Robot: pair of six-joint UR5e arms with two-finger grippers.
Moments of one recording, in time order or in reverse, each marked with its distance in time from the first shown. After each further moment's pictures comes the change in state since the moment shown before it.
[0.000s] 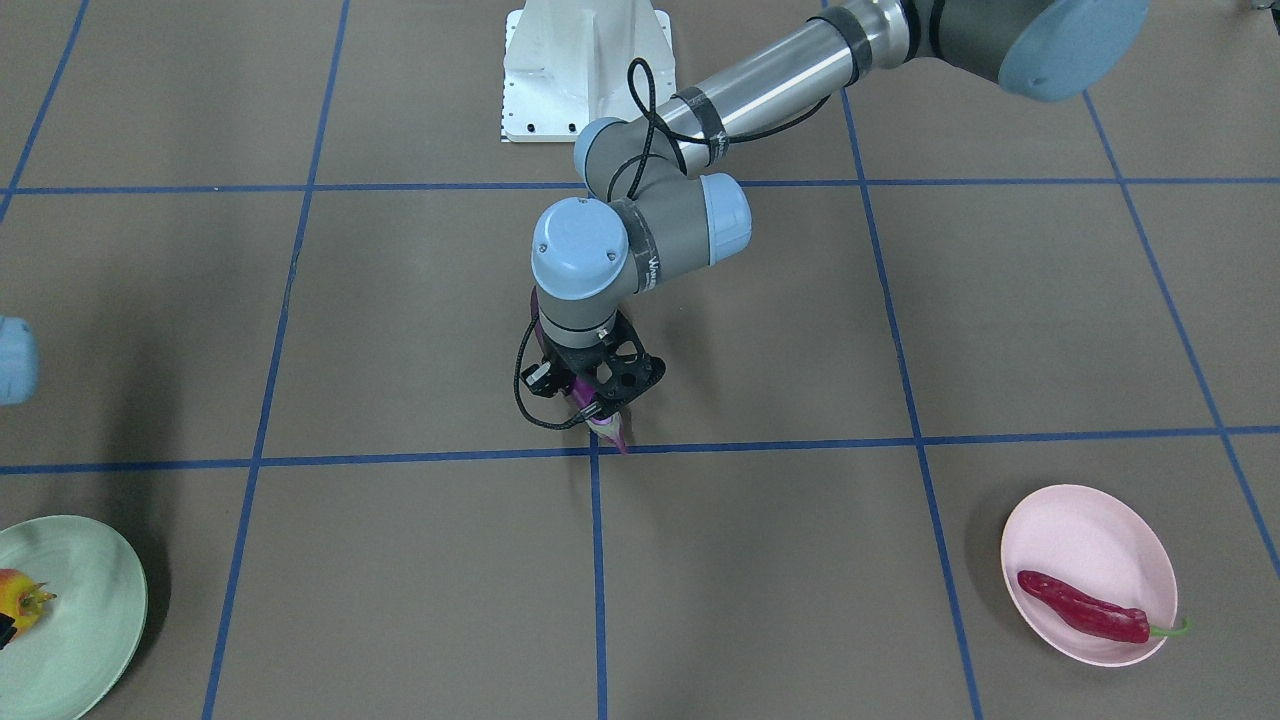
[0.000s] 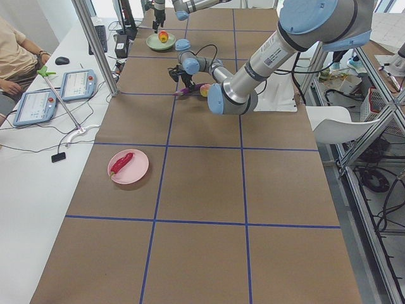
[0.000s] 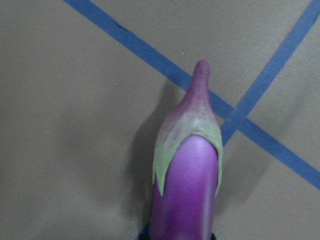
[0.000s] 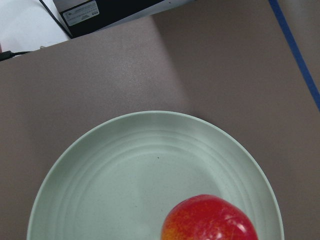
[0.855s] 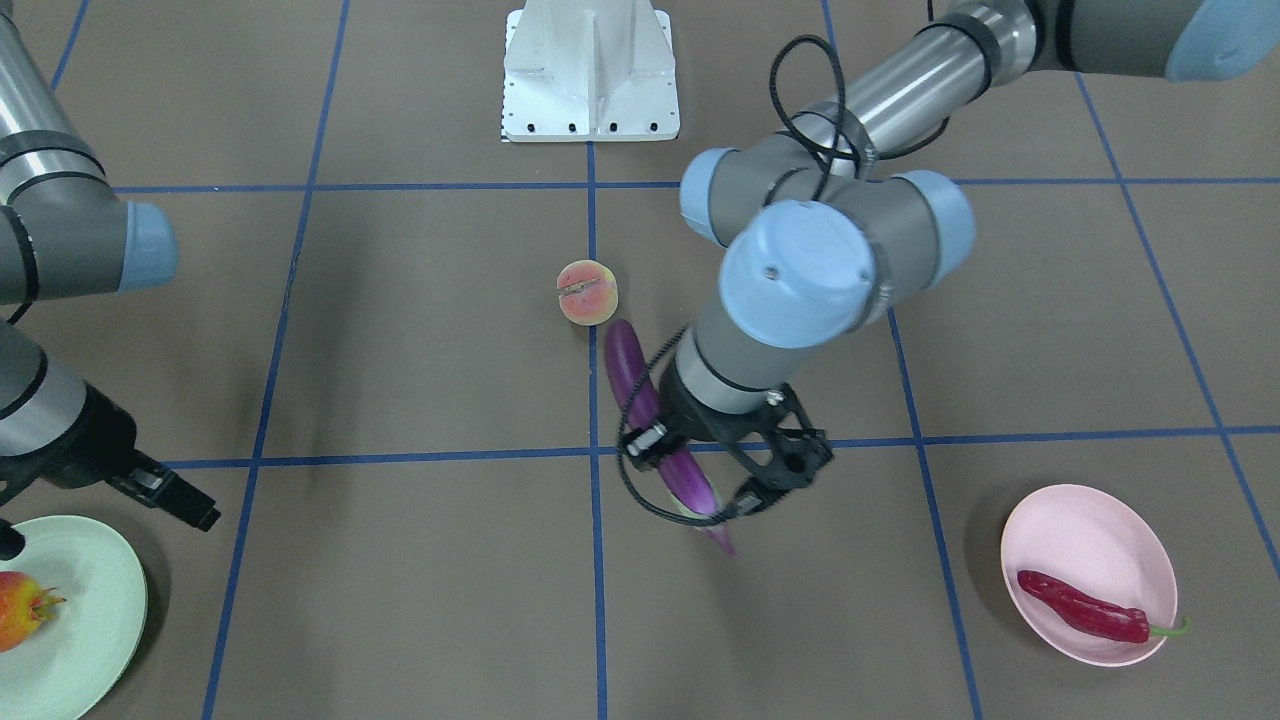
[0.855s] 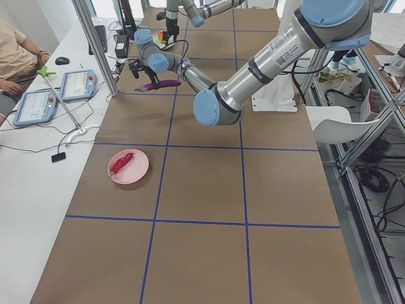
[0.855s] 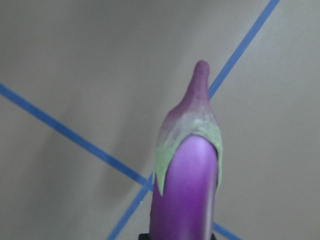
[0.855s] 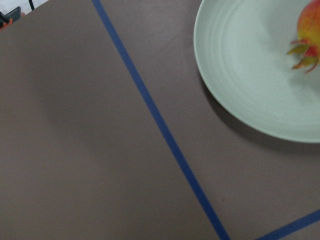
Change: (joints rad) left arm -0.369 0.164 -0.109 0.011 -0.221 0.369; right arm -0.231 -0.096 0.405 -0.066 0.042 0.508
